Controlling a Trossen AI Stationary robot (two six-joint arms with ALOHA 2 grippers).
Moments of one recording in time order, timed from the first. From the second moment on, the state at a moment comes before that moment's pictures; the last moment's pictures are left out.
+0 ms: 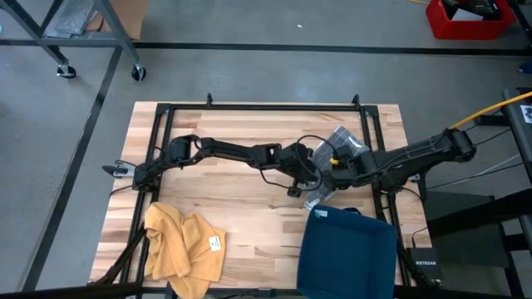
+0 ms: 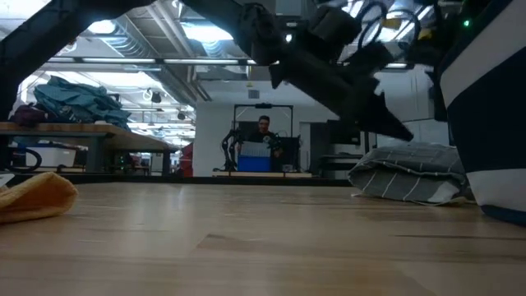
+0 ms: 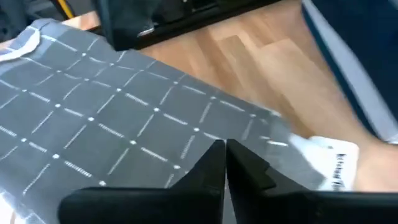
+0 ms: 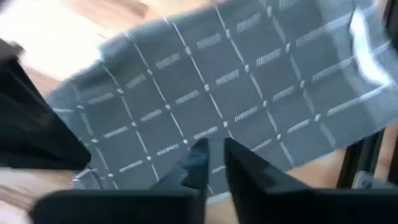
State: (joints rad) left arm 0.07 2.29 1.78 -0.06 0.19 0.37; right arm 0.21 1.21 0.88 -1.18 0.46 1.36
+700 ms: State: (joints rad) left arm 0.12 2.42 1.79 -0.16 0.01 0.42; right arm -0.01 1.22 0.82 -0.97 0.42 1.35
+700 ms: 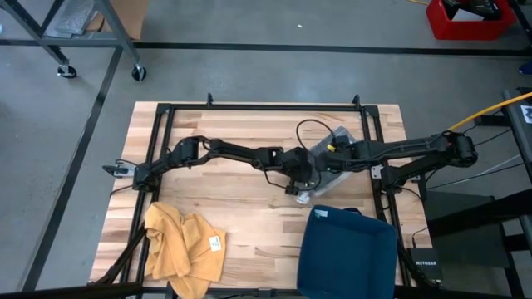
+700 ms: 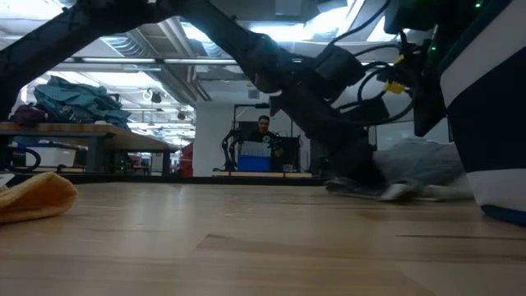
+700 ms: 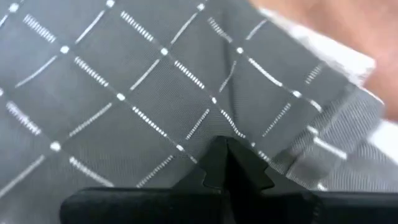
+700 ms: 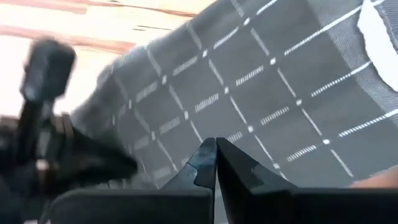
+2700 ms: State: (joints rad) left arm 0.34 2.21 1.70 -0.98 0.01 0.59; right arm -0.33 1.60 0.83 -0.36 0.23 1.21
